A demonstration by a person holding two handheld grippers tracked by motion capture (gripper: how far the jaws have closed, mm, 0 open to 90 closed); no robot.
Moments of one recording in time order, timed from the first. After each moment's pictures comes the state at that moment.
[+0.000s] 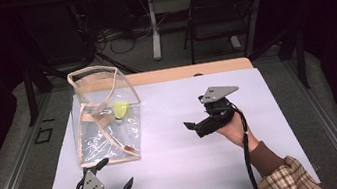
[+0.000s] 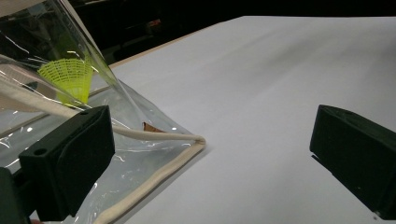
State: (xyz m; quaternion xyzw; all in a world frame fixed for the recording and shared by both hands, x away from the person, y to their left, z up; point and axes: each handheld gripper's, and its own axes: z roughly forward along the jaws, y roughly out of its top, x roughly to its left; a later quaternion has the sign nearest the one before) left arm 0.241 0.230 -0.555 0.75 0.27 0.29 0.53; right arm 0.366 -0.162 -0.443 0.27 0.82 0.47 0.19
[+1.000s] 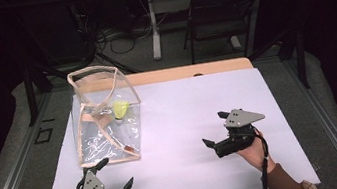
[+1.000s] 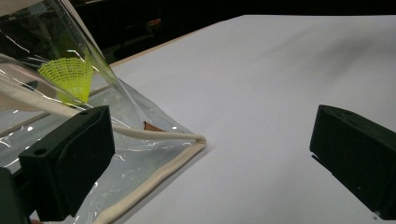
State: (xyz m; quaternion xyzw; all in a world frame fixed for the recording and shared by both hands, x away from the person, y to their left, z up) left arm 0.241 0.230 -0.555 0.75 0.27 0.29 0.53; right arm 0.312 -0.204 -0.483 0.28 0.80 0.49 0.23
